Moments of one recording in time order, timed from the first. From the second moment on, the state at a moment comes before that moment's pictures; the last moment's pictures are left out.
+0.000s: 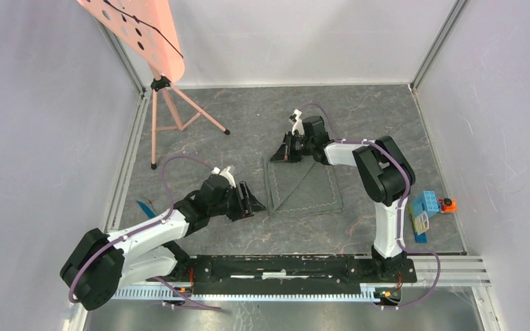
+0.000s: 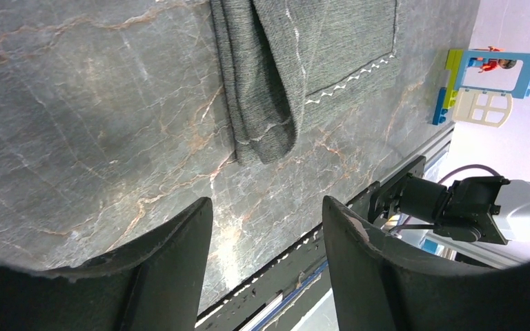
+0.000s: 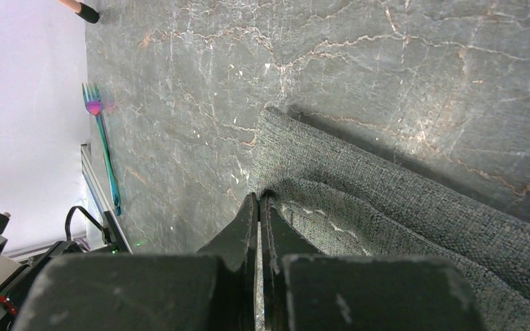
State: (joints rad) left arm -0.70 1.06 0.39 0.00 0.23 -0.97; right arm 0.46 2.05 1.16 0.22 -0.60 0.63
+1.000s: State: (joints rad) left arm -0.68 1.18 0.47 0.01 0.26 -0.98; right arm 0.47 2.11 1.25 0.20 -0.61 0.64
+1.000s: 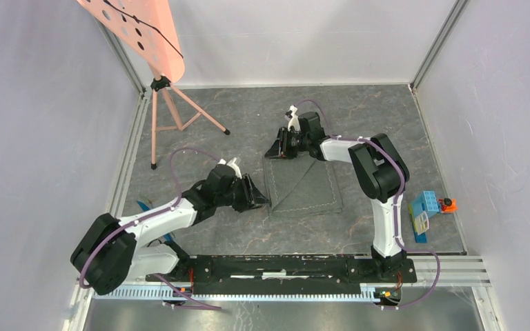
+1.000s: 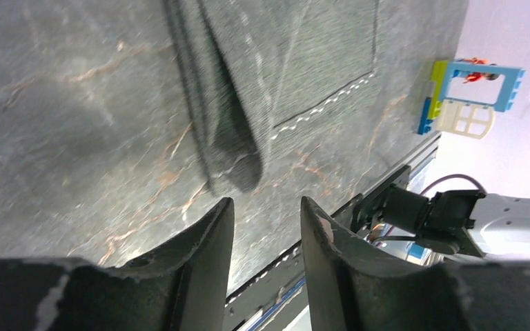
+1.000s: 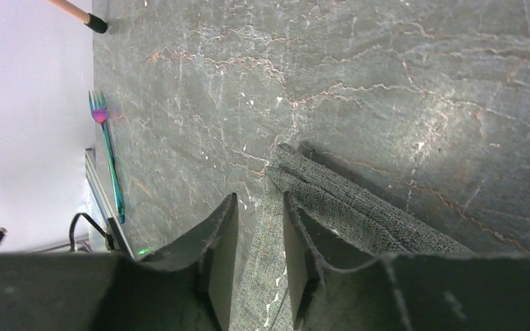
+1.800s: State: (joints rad) left arm -0.67 1.58 0.62 0.27 0.40 -0.97; right arm 0.32 1.78 0.90 0.28 -0.80 0.55
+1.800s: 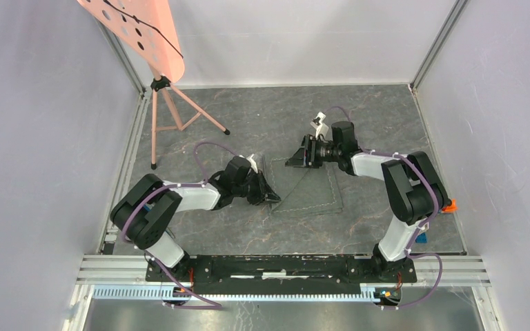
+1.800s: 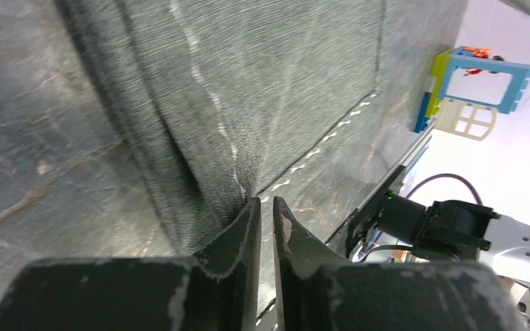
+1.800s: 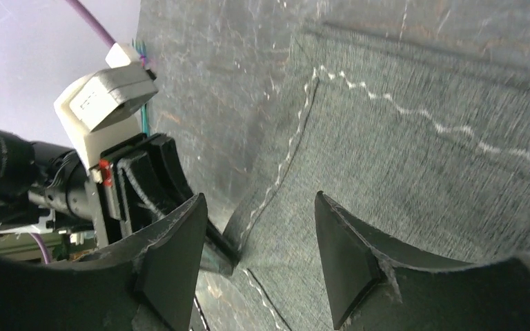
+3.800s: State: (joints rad) left arm -0.67 1.56 0.52 0.29 0.41 -0.88; right arm 0.08 2.05 0.98 0.50 -0.86 0.60
